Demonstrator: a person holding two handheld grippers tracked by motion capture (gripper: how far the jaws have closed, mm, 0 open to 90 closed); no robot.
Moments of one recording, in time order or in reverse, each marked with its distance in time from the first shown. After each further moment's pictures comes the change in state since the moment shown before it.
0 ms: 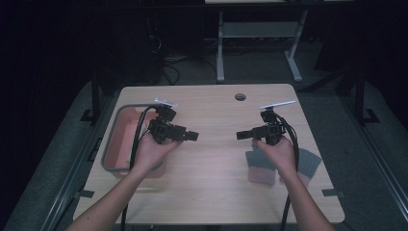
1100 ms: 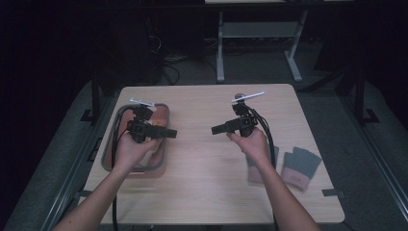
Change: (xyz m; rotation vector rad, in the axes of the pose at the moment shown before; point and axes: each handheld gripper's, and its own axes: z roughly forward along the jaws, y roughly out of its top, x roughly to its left) left arm 0.045 -0.019 -0.033 -0.022 0.058 -0.092; right arm 0.045 0.034 0.052 0.060 0.069 -0.061
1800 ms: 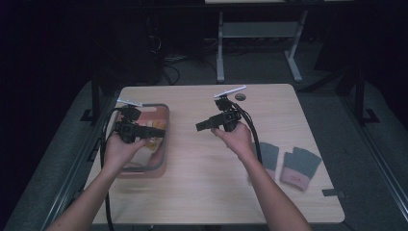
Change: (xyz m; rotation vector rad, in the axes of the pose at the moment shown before) left arm 0.021 -0.009 -0.019 0.000 0.031 -0.047; right arm 0.028 0.024 0.028 0.025 0.046 -0.045
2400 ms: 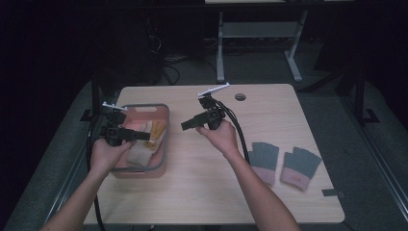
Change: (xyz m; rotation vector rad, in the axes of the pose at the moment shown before) left arm 0.035 -0.017 -0.017 0.010 0.062 -0.072; right arm 0.028 0.017 0.030 0.017 0.047 -0.039
